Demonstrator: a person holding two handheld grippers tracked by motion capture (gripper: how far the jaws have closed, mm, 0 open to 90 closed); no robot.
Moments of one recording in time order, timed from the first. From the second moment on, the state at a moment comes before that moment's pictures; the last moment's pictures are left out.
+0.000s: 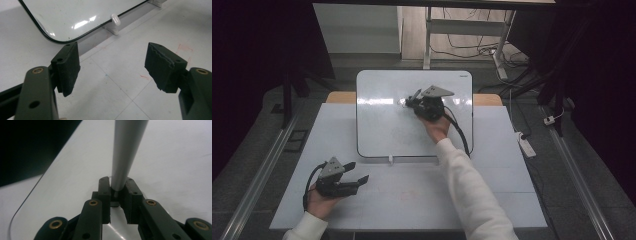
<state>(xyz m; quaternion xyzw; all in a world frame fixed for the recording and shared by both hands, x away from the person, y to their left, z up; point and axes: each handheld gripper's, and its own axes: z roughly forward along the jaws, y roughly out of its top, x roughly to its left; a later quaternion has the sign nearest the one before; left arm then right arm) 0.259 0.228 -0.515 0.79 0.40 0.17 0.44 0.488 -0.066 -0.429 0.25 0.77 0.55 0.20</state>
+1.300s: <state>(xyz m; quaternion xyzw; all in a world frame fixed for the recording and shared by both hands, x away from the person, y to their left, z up) 0.257 0.227 -0.514 0.79 0.40 0.17 0.44 0.497 -0.062 -0.420 0.28 0.74 0.57 0.23</state>
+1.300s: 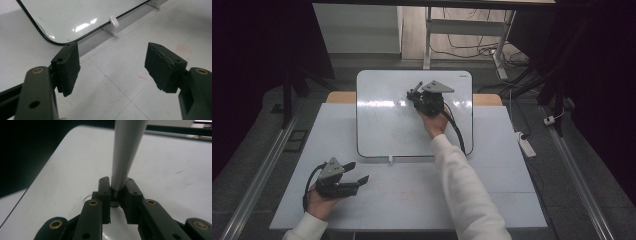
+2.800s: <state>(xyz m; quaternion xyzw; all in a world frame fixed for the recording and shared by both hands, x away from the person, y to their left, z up) 0.257 0.227 -0.514 0.79 0.40 0.18 0.44 0.422 -0.126 -0.434 0.22 0.80 0.53 0.14</state>
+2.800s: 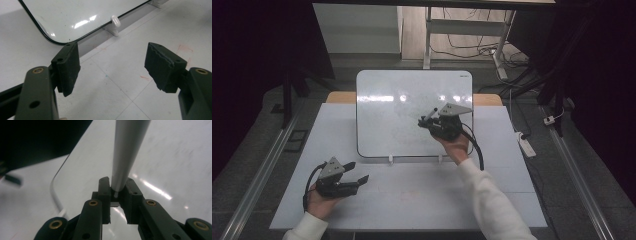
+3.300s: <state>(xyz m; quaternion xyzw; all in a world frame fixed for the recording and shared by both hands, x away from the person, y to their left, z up) 0.260 0.228 -0.513 0.78 0.41 0.18 0.45 0.359 -0.174 -0.462 0.21 0.83 0.50 0.09</state>
